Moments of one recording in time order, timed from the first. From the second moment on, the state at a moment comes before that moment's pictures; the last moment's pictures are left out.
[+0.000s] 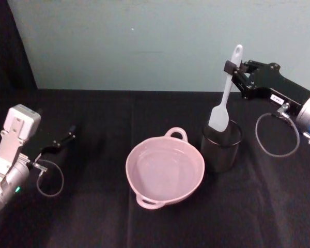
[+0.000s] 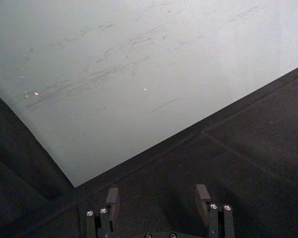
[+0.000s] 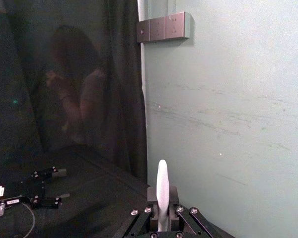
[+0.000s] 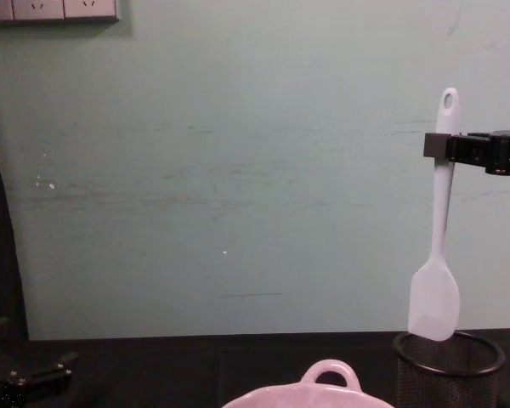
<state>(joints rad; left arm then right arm) -0.20 0.60 0.45 -1.41 -0.25 -0.12 0.03 0.35 0.62 -0.33 -1.63 0.65 0.10 0.48</state>
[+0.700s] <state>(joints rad) -0.20 0.60 0.45 -1.41 -0.25 -0.12 0.03 0.35 0.62 -0.33 -1.63 0.66 0.09 0.48</state>
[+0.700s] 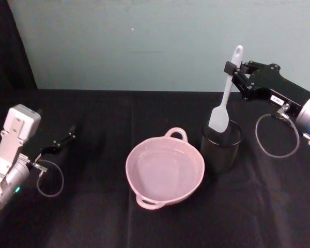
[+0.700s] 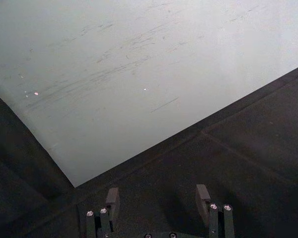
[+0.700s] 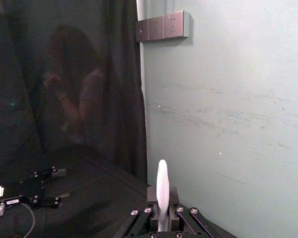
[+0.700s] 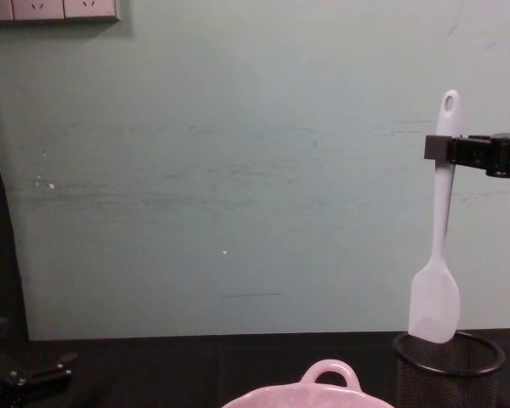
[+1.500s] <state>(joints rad) -0.20 0.60 0.45 -1.41 -0.25 -0.12 0.03 0.32 0.58 -0.43 -1.68 0.56 0.02 0.52</state>
